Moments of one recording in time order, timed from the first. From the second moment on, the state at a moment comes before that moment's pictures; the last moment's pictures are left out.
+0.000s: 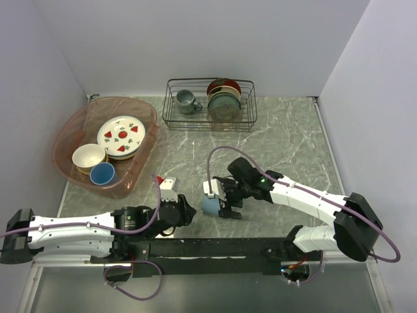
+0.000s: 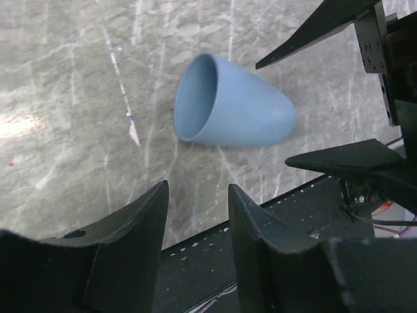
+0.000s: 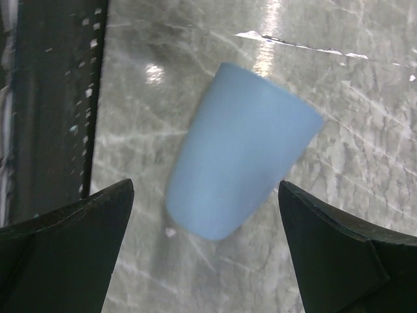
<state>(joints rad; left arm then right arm) -1.38 0.84 0.51 -0.33 -0.60 -1.04 0.80 1.25 0.75 -0.49 -0.55 -0.76</state>
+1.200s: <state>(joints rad) -1.37 0.49 0.33 -0.10 -0.41 -0.85 0.77 1.42 0.82 -0.51 -0.63 -0.62</state>
